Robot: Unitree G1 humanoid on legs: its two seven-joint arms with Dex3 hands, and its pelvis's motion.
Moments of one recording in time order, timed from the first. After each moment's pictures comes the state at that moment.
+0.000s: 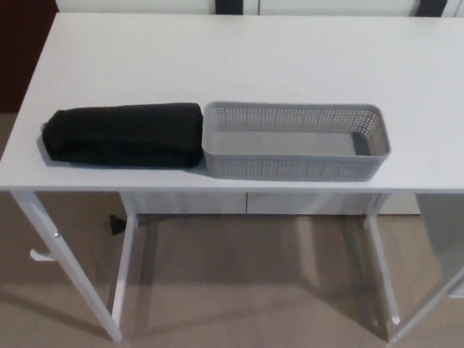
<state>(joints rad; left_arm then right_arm) 0.35 0.45 -0.02 0.53 0.03 -0.14 -0.38 0.39 -0.36 0.03 0.62 -0.07 -0.37 0.25</state>
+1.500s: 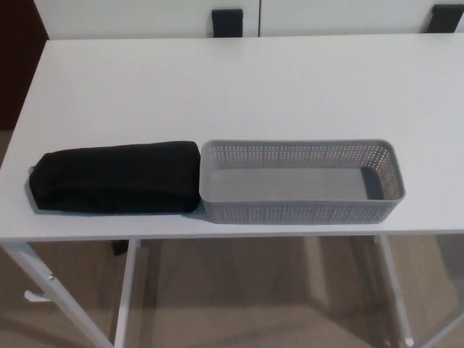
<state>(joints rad) 0.31 0.45 -0.04 0.53 0.04 -0.15 -0.38 0.36 -0.38 0.05 0.62 -0.10 -0.37 0.24</state>
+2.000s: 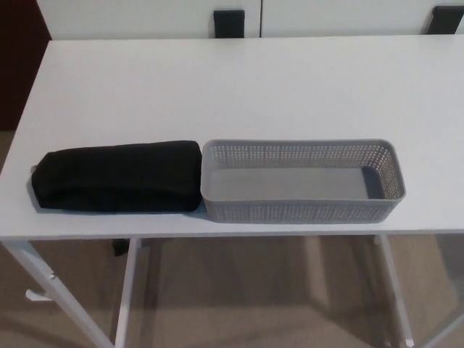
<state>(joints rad) 0.53 0.60 -0.12 -0.01 -0.06 -0.18 -0.56 0.36 -0.38 0.06 0.62 -0.11 -0.37 0.24</state>
